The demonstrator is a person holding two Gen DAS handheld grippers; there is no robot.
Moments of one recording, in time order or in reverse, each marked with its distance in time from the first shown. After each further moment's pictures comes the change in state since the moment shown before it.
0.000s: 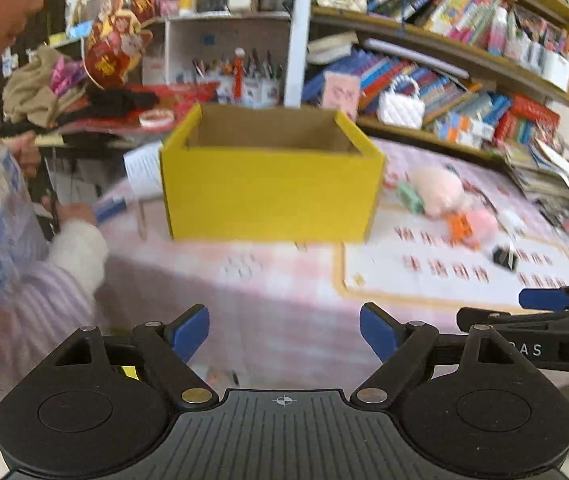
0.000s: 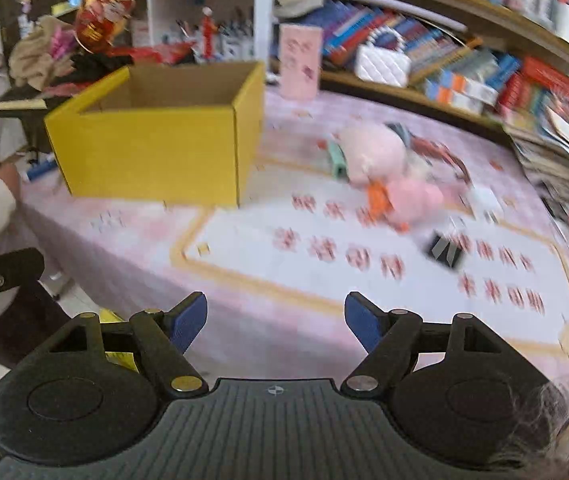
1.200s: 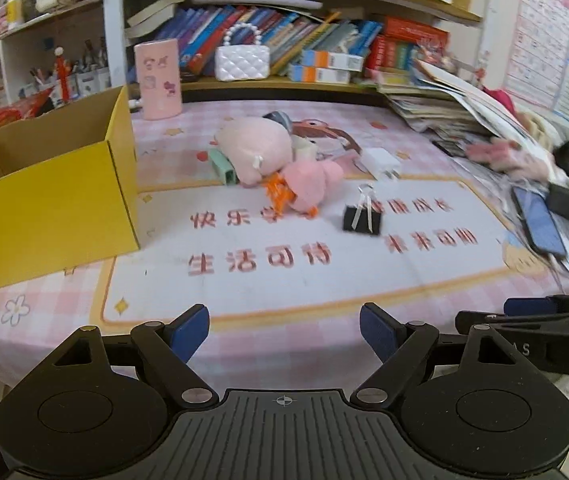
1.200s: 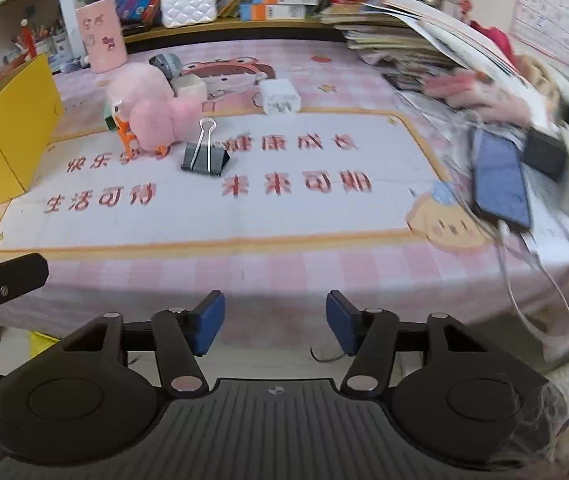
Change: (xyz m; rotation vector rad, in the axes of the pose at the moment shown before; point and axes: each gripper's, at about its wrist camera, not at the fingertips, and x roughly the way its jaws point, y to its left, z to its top) left arm 0.079 -0.172 0.021 0.221 0.093 -0.216; right arm 0.004 -0.172 -0.047 0.304 0.123 -0.207
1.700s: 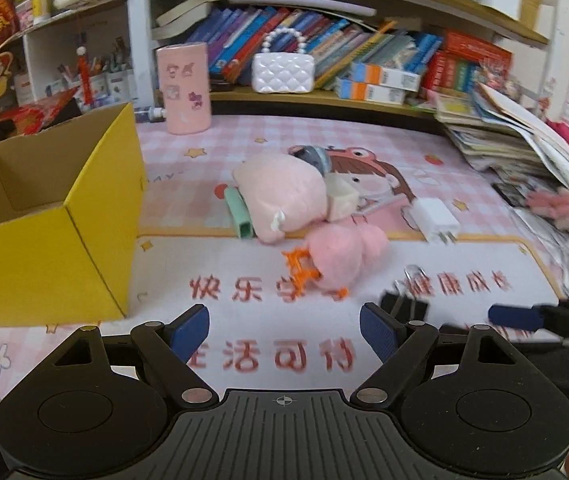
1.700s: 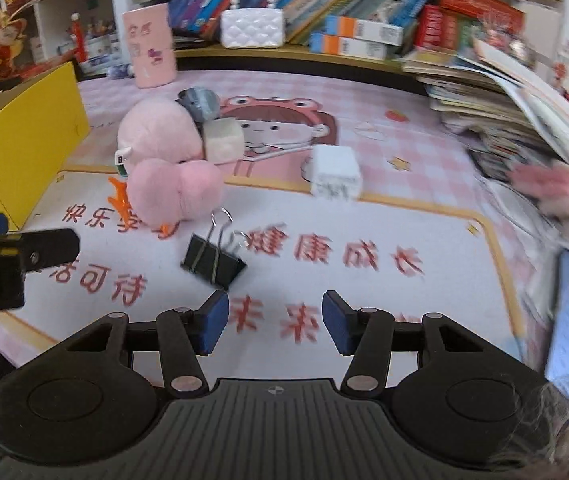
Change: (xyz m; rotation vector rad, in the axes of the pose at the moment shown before) left arm 0.064 -0.010 0.063 -0.103 -0.009 0.139; right arm 0.077 -0.007 0.082 -0.190 -0.070 0.172
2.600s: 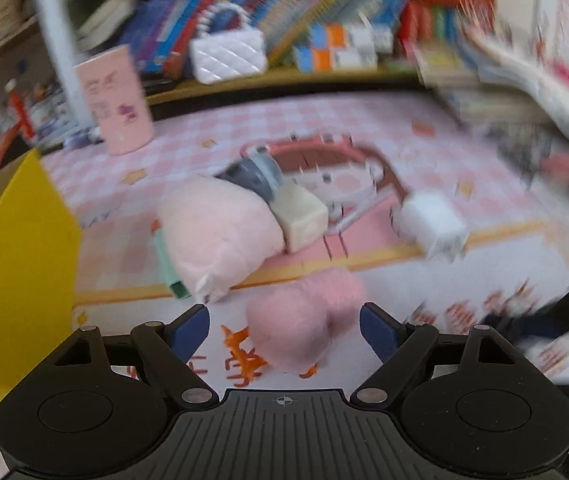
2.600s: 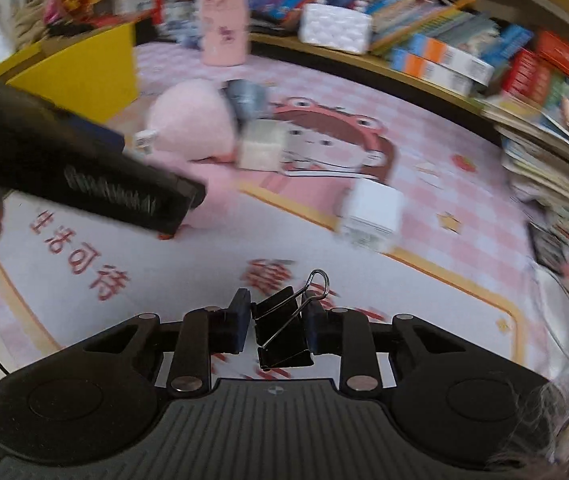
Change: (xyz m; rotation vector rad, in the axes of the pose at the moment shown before) left arm 0.085 -0.059 0.043 0.238 0.113 0.027; right arm 0.027 -0.029 0.028 -0.244 0.017 0.136
